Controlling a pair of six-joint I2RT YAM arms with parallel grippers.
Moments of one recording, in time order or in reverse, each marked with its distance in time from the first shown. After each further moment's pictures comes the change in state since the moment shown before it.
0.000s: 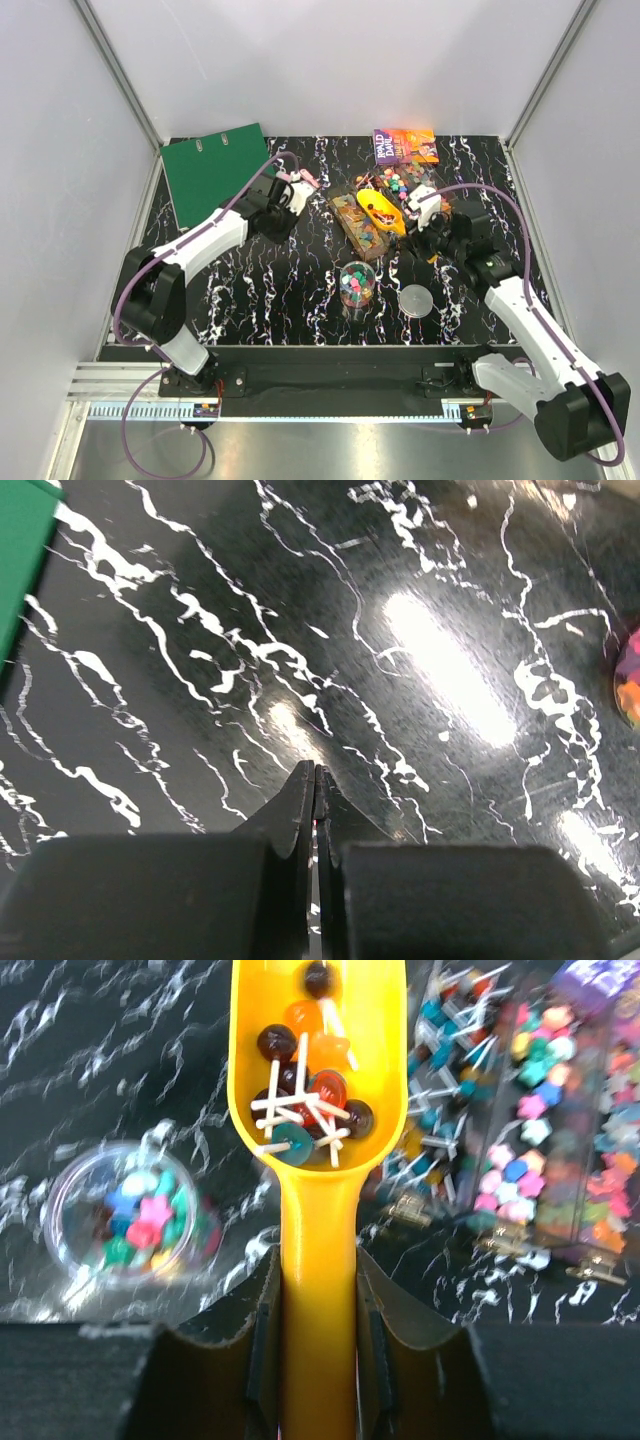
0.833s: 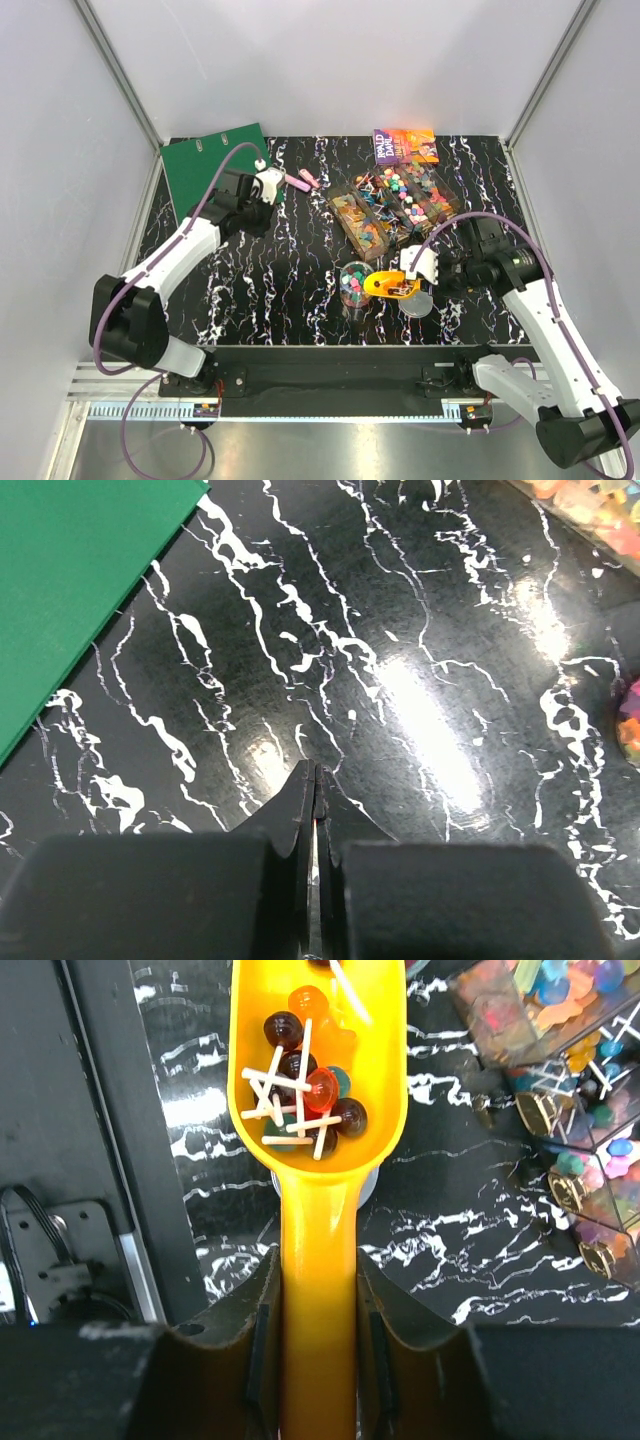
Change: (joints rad) left arm 0.132 -0.167 -0.079 0.050 0.027 -0.074; right arm -0.001 -0.050 0.258 -0.924 -0.105 -0.824
